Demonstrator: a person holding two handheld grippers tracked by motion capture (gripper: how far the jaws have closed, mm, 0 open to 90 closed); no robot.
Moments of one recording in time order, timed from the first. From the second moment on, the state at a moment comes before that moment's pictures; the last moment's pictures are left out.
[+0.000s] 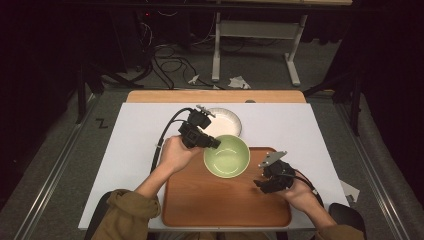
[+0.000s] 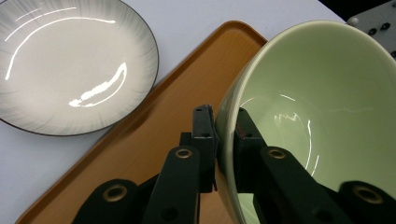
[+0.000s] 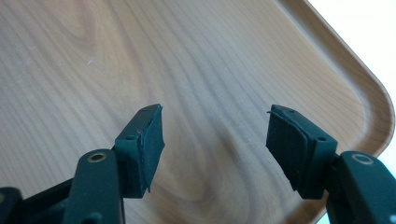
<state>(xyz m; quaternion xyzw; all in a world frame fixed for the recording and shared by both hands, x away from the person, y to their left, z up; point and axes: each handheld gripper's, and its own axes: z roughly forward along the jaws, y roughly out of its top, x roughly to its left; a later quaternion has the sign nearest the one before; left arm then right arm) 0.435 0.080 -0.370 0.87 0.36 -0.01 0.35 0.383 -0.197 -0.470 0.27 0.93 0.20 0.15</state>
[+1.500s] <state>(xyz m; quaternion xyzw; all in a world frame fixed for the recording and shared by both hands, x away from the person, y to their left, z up) 0.416 0.079 -0.414 0.86 0.38 -0.04 0.34 0.382 -0.197 -0.469 0.27 0.93 0.21 0.15</state>
